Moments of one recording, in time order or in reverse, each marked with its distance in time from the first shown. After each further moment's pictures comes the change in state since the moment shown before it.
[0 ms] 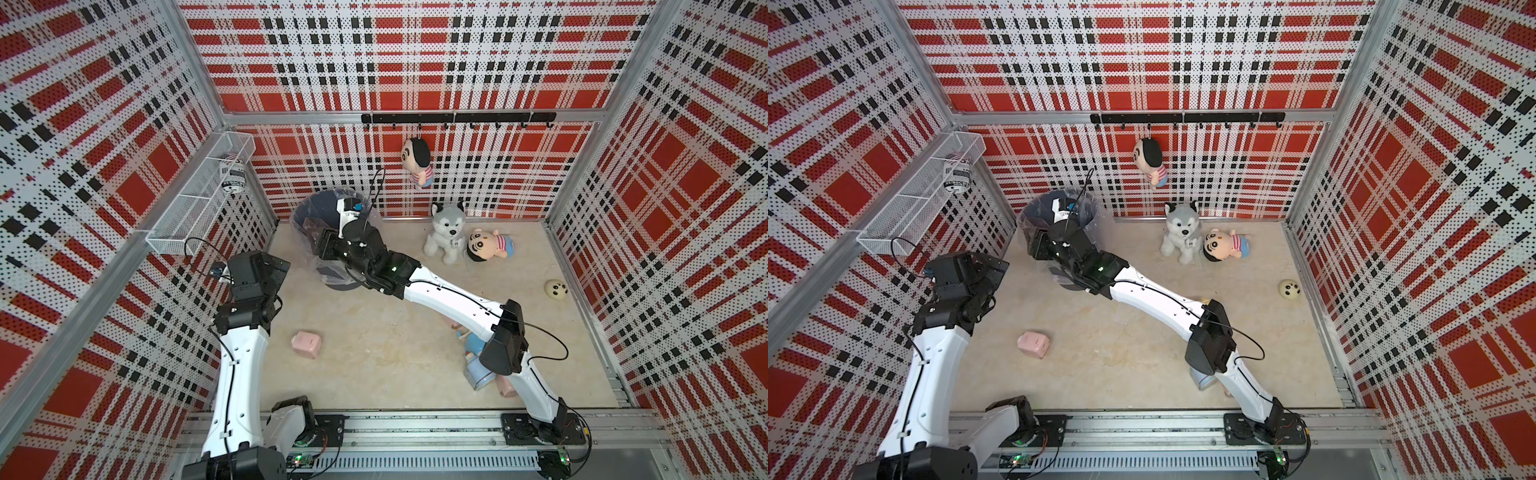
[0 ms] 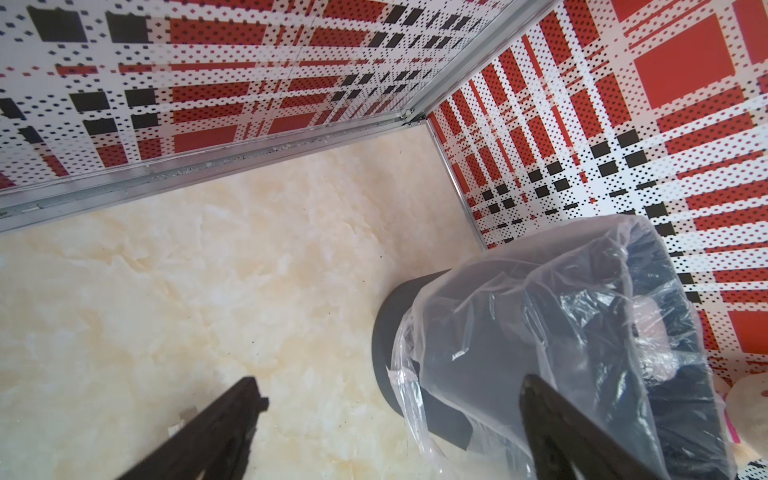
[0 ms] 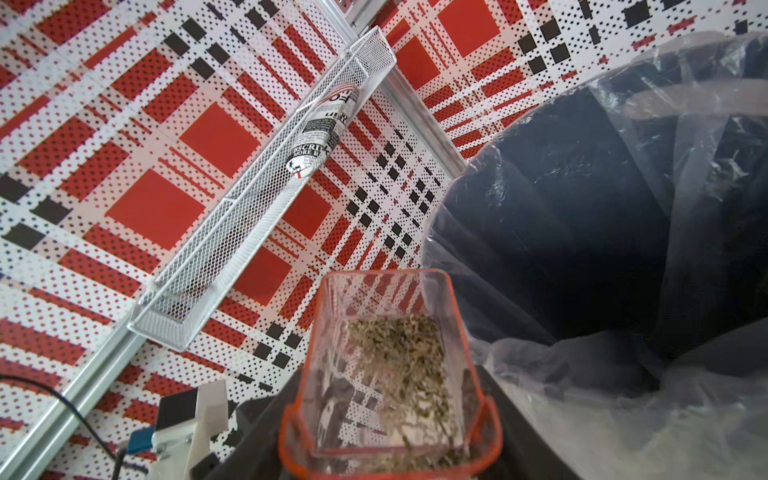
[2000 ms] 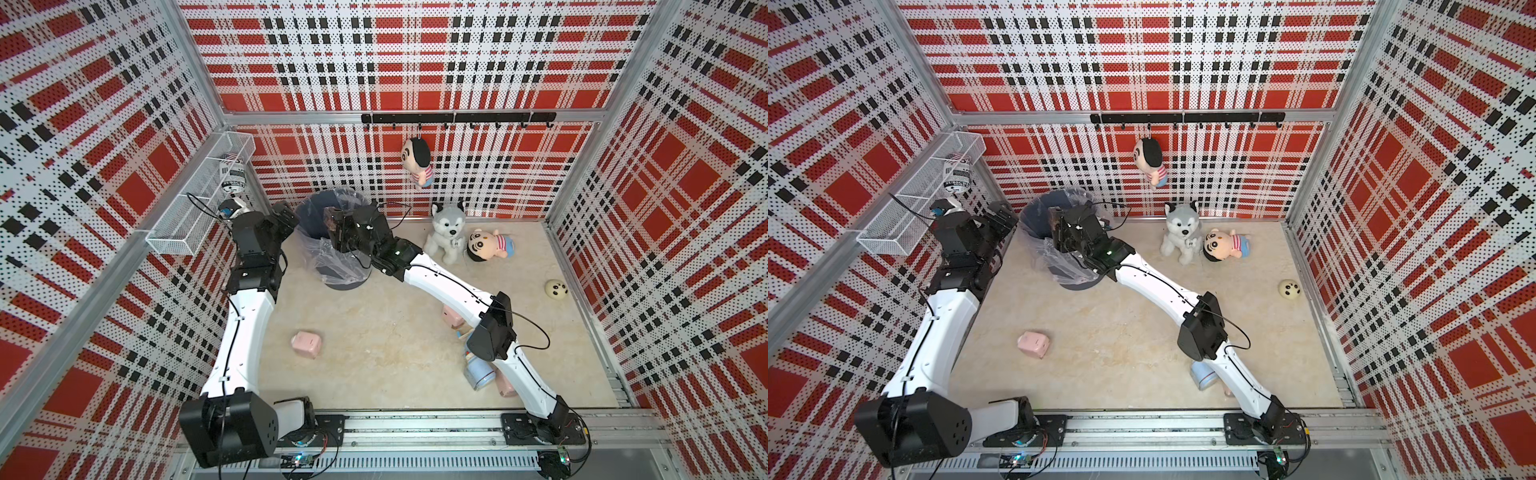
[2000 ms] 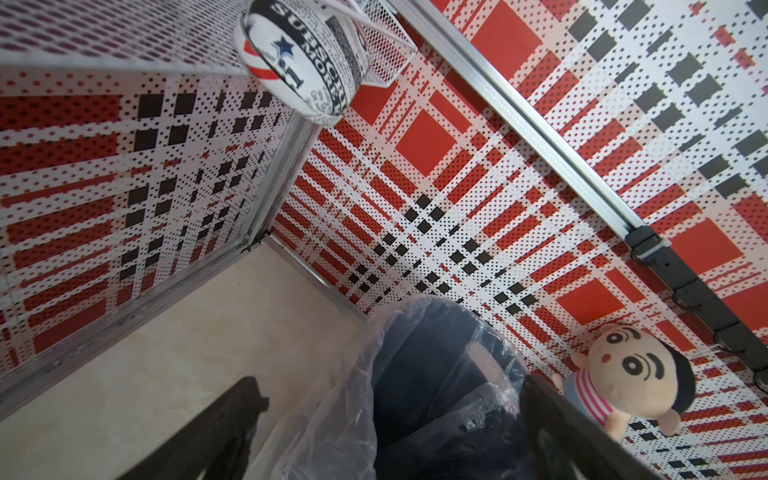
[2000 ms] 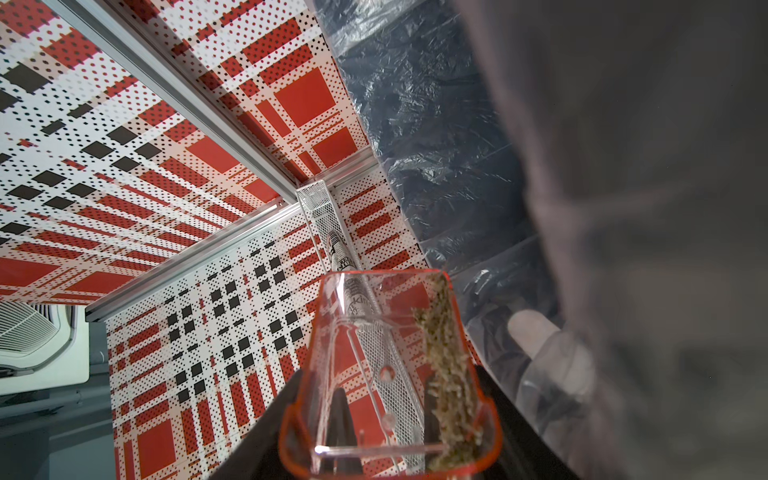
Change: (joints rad) left arm -0.080 0.278 0.183 0.528 0.049 0.290; right arm -0.103 0.129 0.162 -0.070 -0.059 1.209
